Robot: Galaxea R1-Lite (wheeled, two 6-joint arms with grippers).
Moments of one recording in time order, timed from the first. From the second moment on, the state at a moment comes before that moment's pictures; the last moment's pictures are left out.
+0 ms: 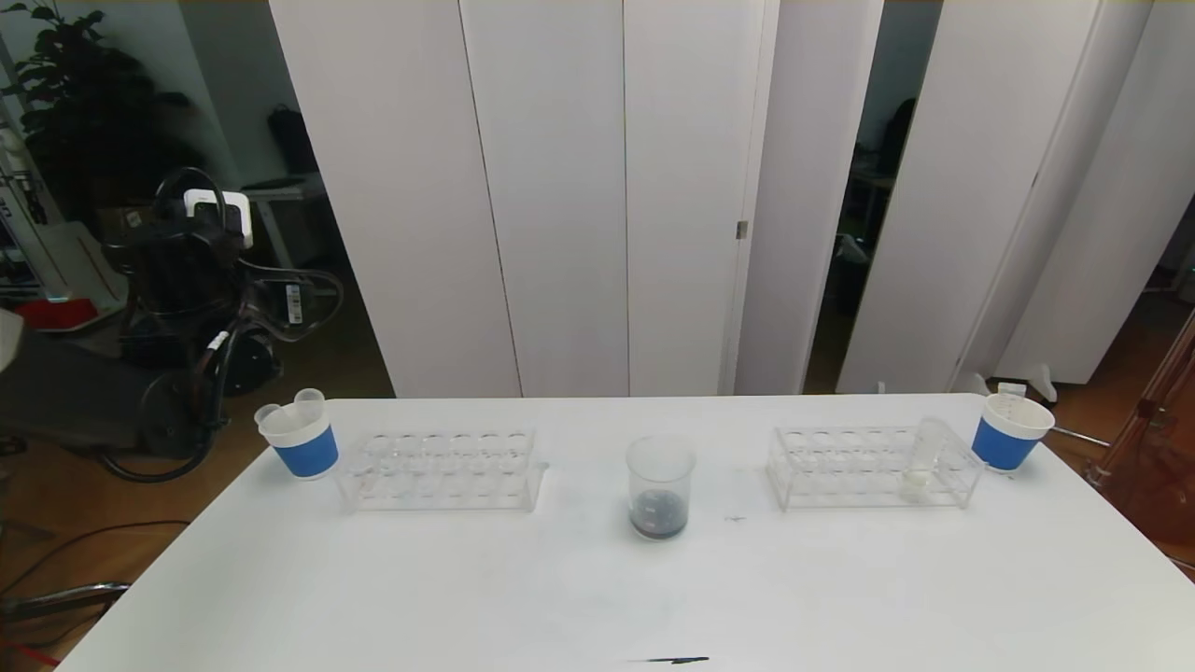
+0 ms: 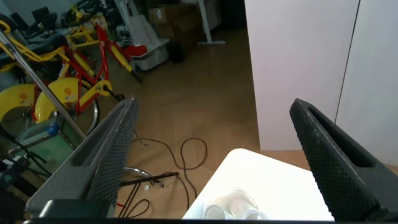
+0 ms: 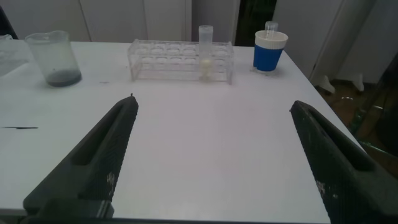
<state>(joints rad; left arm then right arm) 0.05 1.98 -1.12 -0.95 0.55 0.28 0.00 0.00 0.00 -0.01 0.00 0.01</state>
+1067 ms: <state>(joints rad) 0.03 0.84 -0.63 -0.30 0.23 0.28 0.00 0.00 0.00 -0.01 0.00 0.01</state>
